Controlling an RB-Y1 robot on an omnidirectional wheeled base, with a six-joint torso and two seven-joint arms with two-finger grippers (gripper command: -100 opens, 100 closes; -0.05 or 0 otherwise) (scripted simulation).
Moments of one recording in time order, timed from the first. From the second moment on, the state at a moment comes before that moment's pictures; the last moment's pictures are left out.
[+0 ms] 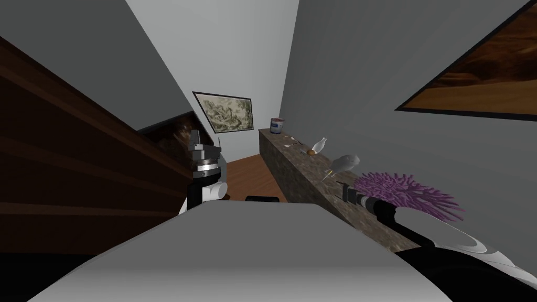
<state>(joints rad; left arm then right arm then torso) 0.46 -0.03 0.01 -2.29 0.10 -0.47 0.08 0.78 -1.17 -0.27 -1.49 1.05 -0.49 0.94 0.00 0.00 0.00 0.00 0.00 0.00</state>
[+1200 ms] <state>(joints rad) 0.46 -0.03 0.01 -2.29 0.10 -0.47 0.08 0.70 -1.15 -0.34 -1.25 1.37 -0.46 1.06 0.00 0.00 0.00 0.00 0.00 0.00</state>
